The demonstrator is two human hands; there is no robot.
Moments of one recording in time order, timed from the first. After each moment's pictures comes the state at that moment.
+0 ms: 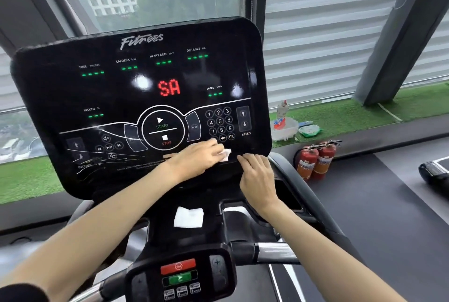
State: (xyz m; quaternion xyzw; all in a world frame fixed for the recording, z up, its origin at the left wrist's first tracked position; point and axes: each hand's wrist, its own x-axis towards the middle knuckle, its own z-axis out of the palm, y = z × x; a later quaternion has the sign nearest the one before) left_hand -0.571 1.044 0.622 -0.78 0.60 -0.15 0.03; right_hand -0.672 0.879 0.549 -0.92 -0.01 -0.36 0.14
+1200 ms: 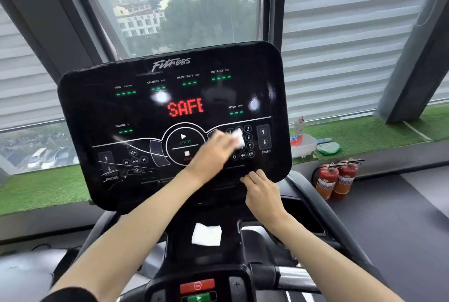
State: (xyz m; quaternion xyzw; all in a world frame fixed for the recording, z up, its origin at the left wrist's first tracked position) left_hand -0.552 1.040 0.635 -0.81 0.50 -0.31 -0.07; right_hand -0.651 0.900 0.552 -0.93 -0.07 -0.35 0.13
